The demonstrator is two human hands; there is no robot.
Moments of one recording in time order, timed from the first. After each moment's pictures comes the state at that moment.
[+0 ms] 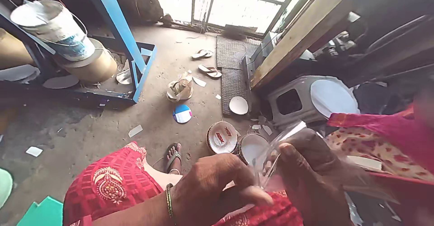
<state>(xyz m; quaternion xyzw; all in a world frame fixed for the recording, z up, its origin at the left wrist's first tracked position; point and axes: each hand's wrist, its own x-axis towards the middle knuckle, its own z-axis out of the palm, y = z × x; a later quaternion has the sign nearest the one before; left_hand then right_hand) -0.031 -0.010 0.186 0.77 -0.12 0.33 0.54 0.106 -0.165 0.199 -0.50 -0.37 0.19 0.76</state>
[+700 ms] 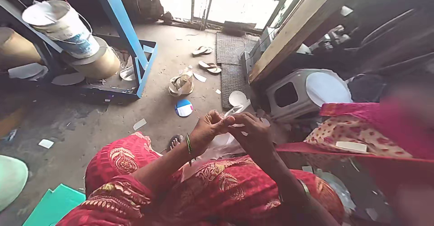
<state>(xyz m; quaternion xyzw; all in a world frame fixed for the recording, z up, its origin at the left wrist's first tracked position) 0.012 -0.005 0.145 0.48 0.21 0.10 0.84 0.106 -0.144 0.147 -0.74 -0.50 0.01 0.45</state>
